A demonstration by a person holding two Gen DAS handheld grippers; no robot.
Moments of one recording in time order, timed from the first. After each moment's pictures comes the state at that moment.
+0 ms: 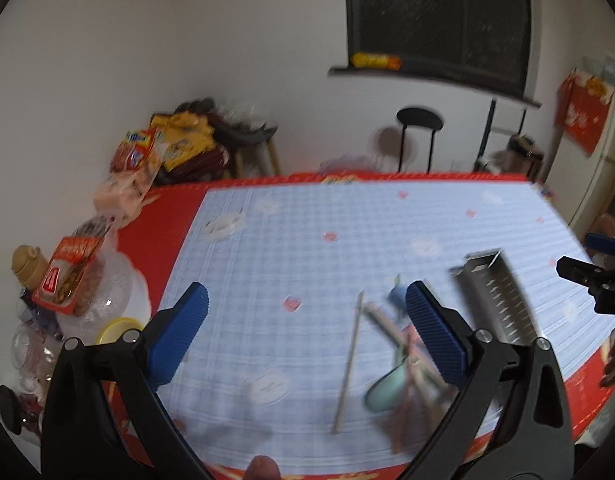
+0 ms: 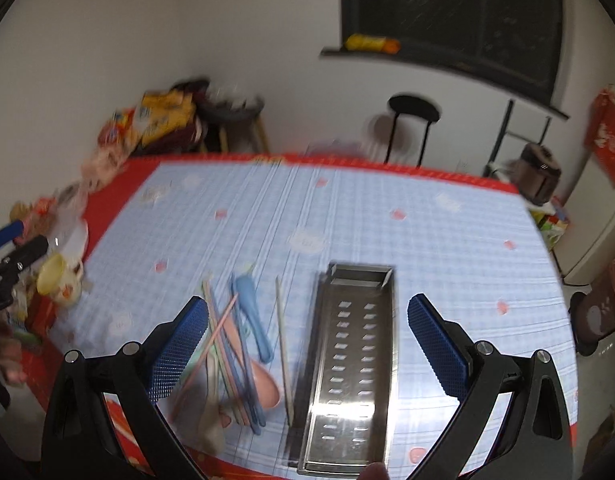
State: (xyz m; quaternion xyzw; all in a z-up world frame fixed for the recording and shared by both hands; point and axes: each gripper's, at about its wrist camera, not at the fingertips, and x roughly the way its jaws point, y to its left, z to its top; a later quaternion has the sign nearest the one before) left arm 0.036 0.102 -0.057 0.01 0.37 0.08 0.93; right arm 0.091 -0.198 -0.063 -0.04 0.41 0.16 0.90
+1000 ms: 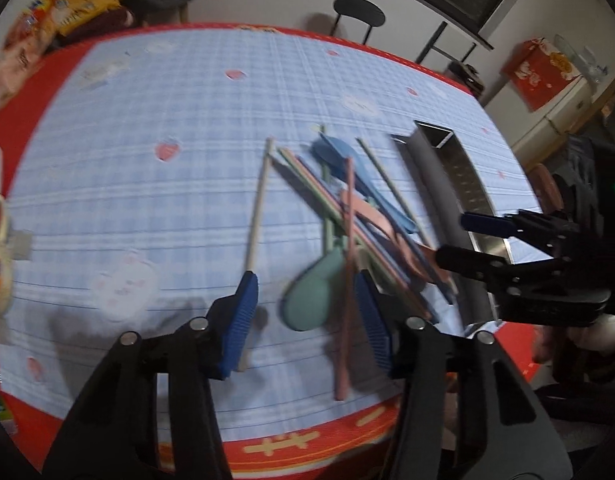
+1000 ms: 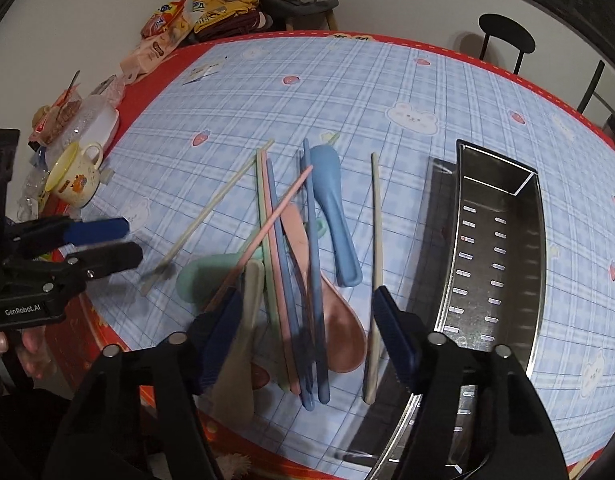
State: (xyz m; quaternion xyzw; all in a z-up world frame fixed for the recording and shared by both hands) left arm 0.057 0.084 -0.209 -0.11 0.52 -0.10 0.84; right arm 0.092 -0.138 -0.188 -0.07 0.53 0.27 0.80
